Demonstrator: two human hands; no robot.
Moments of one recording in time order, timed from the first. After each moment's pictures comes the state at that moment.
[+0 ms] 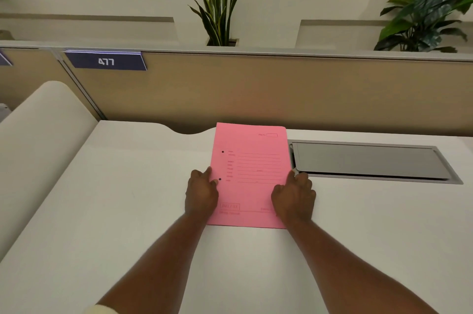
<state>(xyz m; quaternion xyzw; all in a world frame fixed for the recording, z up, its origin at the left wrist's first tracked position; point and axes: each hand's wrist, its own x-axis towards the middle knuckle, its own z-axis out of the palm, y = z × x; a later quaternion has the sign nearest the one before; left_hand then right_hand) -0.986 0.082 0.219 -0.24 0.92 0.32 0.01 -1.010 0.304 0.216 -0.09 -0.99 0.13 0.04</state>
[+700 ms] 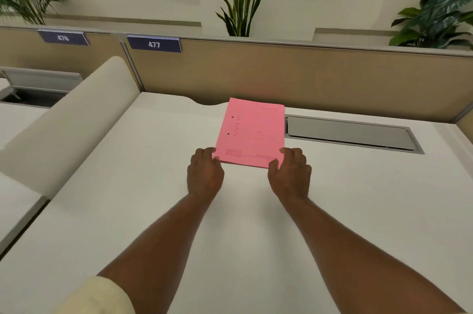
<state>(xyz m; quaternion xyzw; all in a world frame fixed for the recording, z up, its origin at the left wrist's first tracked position) -0.801 0.147 0.302 -0.24 0.91 0.31 -0.13 -0.854 0.344 0.284 0.03 -0.95 0.28 0.16</state>
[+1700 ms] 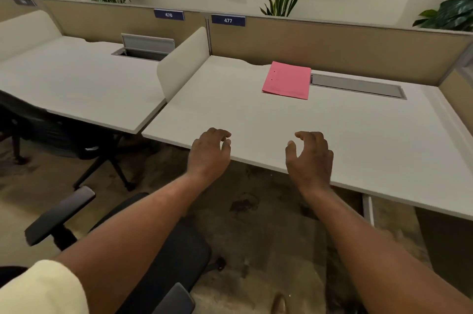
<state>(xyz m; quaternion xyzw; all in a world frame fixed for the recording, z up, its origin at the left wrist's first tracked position) -0.269 0.170 0.410 -0.14 0.94 0.26 -0.20 -0.351 0.399 0.390 0.12 -0.91 0.33 0.20</state>
